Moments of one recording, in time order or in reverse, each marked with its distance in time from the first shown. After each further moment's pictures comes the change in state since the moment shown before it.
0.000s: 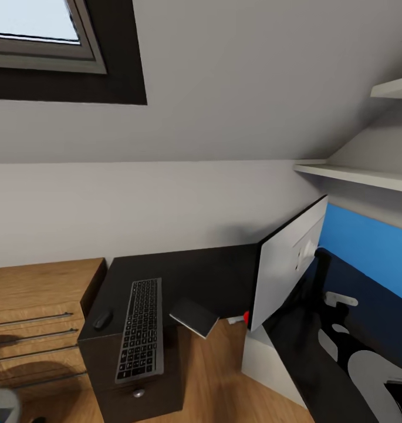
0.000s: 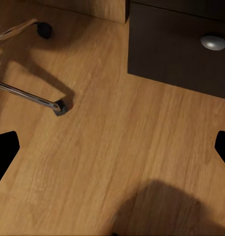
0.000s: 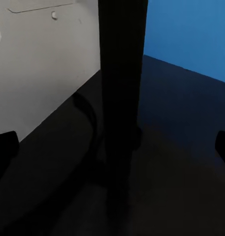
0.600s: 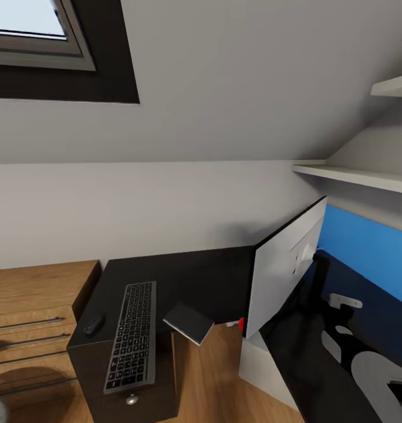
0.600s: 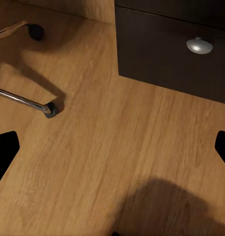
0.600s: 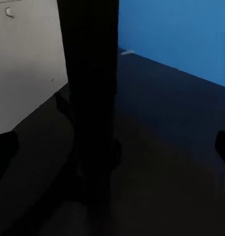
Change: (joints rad) left arm 0.000 0.000 0.000 0.005 0.001 -0.001 0.000; right arm 0.000 -0.015 -0.001 0.014 -0.003 0.003 -0.011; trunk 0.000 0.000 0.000
